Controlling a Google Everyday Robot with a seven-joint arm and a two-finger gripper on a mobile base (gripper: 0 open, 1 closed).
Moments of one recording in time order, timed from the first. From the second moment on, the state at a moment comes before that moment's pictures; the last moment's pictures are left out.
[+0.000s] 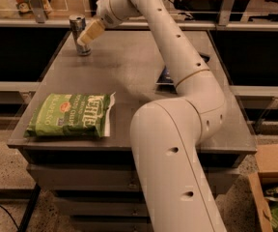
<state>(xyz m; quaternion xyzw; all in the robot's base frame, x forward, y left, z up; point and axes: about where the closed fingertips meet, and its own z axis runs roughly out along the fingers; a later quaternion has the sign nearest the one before) 0.861 0.155 0.916 -0.57 0.64 0.18 0.48</state>
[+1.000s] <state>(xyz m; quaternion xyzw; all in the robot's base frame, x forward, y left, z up) 0.847 0.160 0.904 -0.56 0.66 0.18 0.46</state>
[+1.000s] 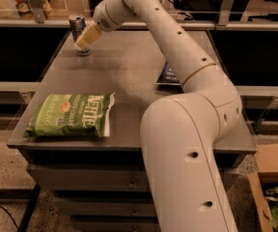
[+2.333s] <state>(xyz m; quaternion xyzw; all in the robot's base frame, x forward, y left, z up) 0.846 0.202 0.875 -0.58 0.64 0.23 0.45</state>
